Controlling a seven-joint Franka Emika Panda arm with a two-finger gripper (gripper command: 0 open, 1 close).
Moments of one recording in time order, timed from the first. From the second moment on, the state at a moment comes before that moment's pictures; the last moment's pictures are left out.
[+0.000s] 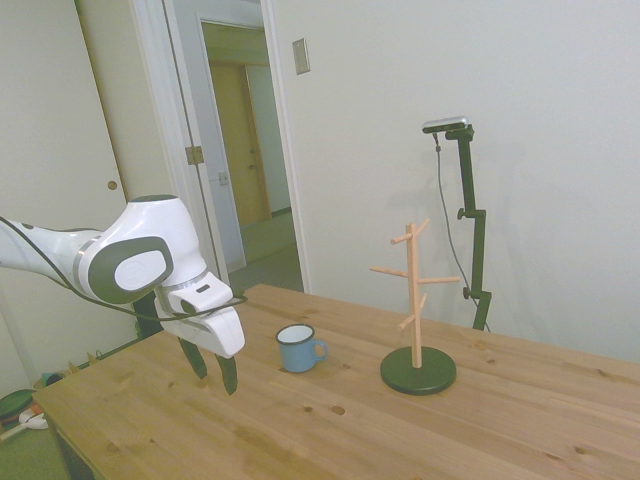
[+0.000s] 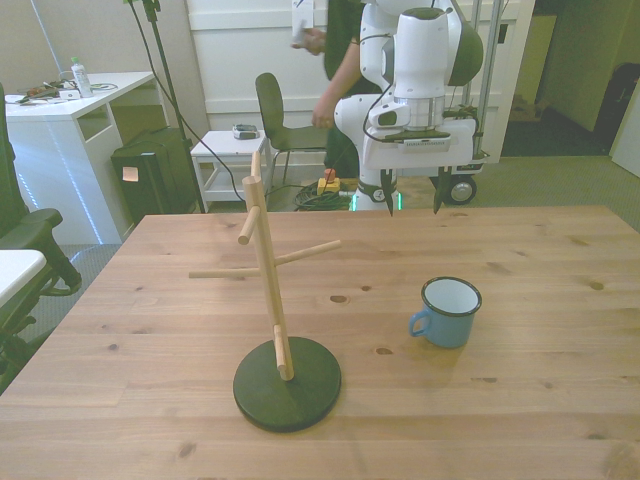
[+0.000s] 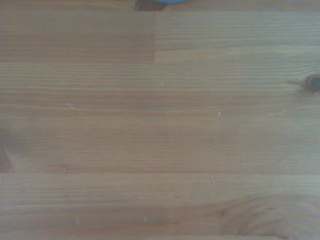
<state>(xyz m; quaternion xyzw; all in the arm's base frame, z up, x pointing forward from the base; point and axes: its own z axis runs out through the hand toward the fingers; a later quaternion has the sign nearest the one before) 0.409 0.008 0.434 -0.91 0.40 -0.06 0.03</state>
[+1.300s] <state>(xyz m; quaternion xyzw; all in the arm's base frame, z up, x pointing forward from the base) 0.547 0.069 0.477 -0.94 0.34 -0.10 0.01</state>
